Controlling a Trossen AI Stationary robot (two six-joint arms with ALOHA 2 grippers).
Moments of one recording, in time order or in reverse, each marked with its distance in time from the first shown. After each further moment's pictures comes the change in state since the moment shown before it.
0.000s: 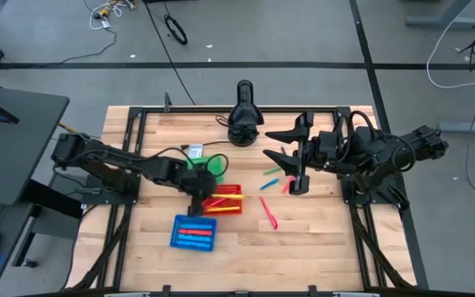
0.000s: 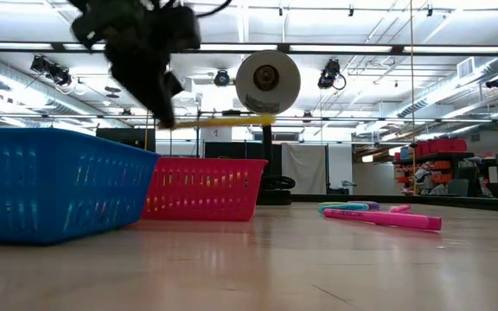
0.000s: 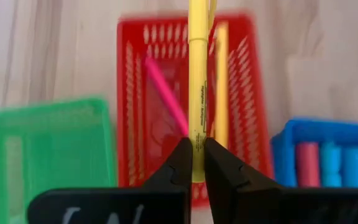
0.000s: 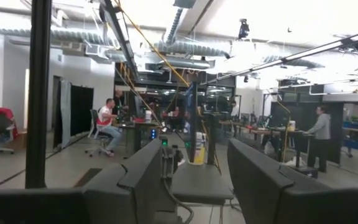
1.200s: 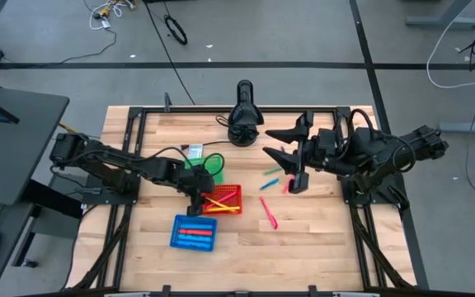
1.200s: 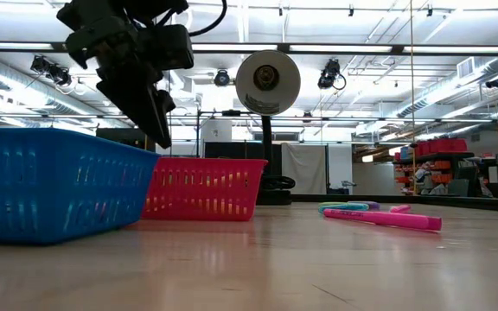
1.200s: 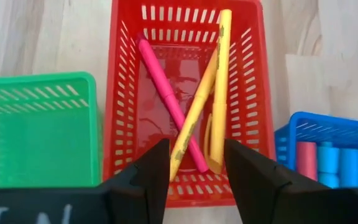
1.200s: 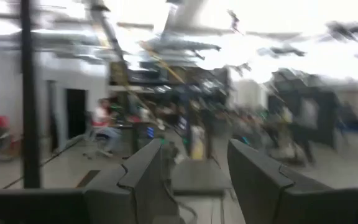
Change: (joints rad) left arm 0.026 -0.024 -0.104 0.109 0.060 -0.061; right arm 0.000 0.000 0.000 -0.012 0.046 0.058
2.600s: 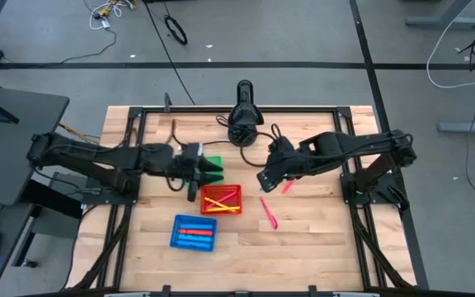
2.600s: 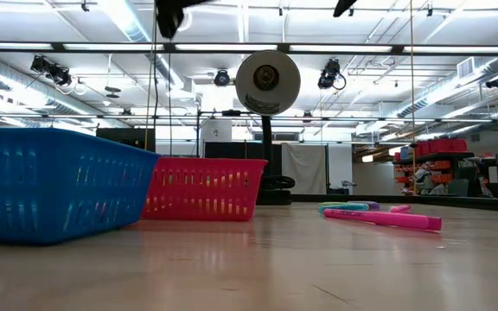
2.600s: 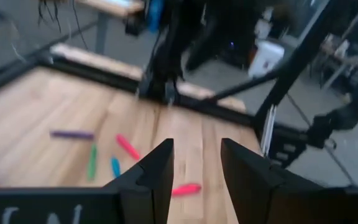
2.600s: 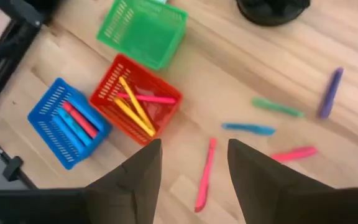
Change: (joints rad) left arm 0.003 -0.307 0.002 0.477 -0.121 -0.177; right arm -0.115 0.365 0.487 -1.603 -0.170 1.294
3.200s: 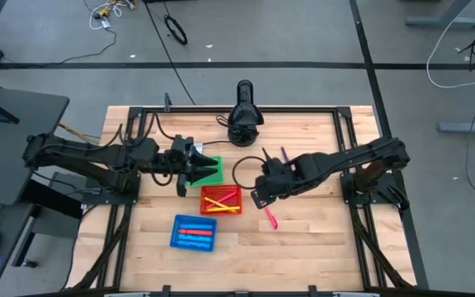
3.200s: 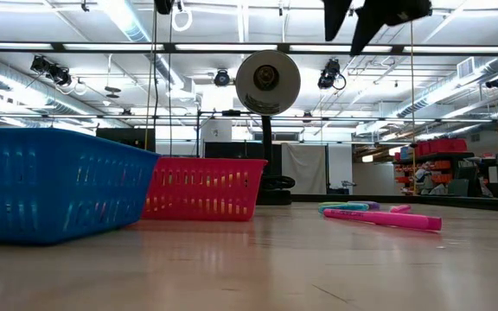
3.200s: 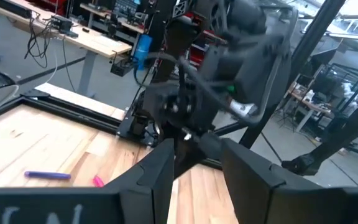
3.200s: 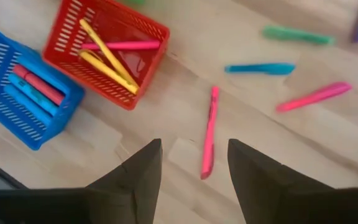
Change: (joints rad) left arm -0.001 -0.088 0.000 0.105 -0.003 -0.058; right arm 0.052 0.073 -0.174 0.087 -0.121 0.185
